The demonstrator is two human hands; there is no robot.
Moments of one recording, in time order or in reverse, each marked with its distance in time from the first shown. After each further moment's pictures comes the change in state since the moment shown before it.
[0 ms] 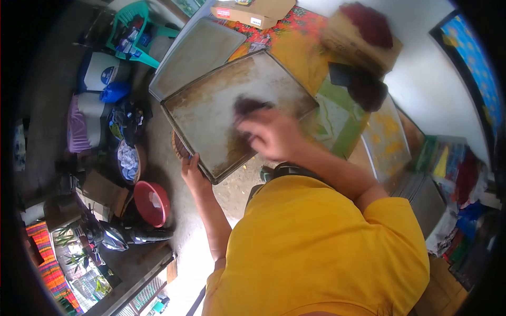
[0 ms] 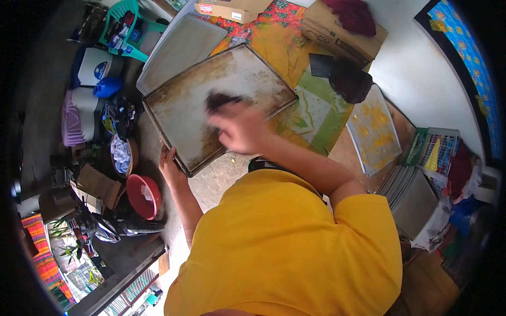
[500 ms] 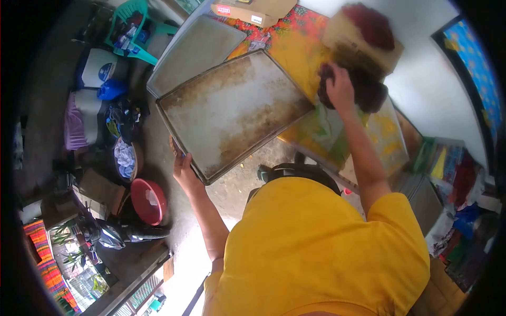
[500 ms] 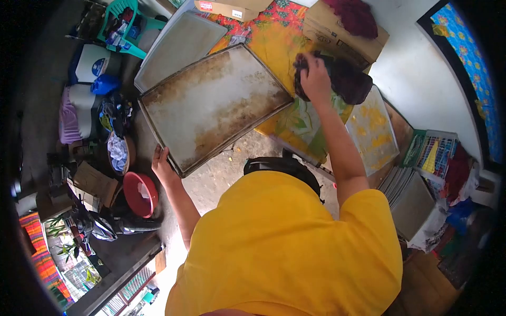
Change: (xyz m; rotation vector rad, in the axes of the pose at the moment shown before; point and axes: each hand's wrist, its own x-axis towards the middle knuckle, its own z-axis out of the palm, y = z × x) left_hand 0.004 0.004 -0.003 0.178 0.130 0.077; right_hand -0.034 0.186 -0.062 -0.404 0.304 0.518
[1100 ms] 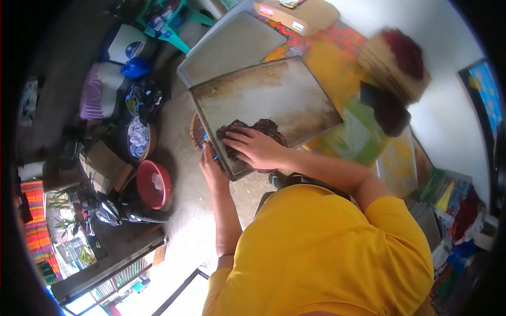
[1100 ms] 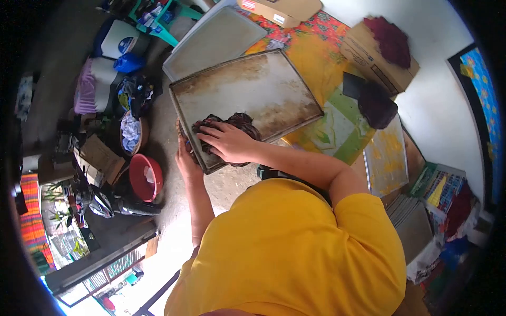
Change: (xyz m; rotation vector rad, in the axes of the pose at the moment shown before) left_hand -0.005 0.007 0.001 -0.138 -0.011 -0.119; right_hand -0.104 -0.251 0.072 0.545 -0.578 -0.852
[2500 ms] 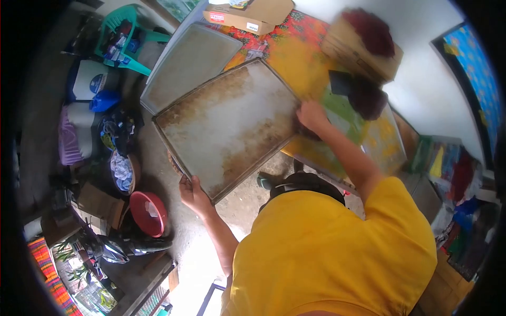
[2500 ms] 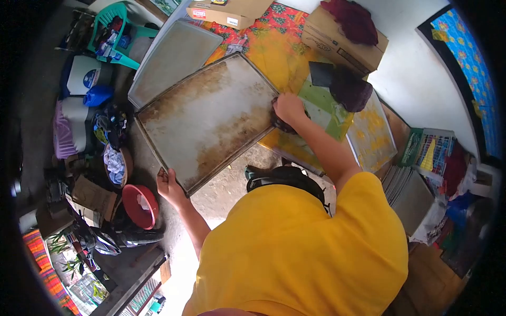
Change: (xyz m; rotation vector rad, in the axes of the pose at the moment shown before) left_hand 0.011 -0.017 -0.007 0.420 0.072 0.349; right_hand -0.142 0.180 -0.085 -0.497 -0.074 1.080
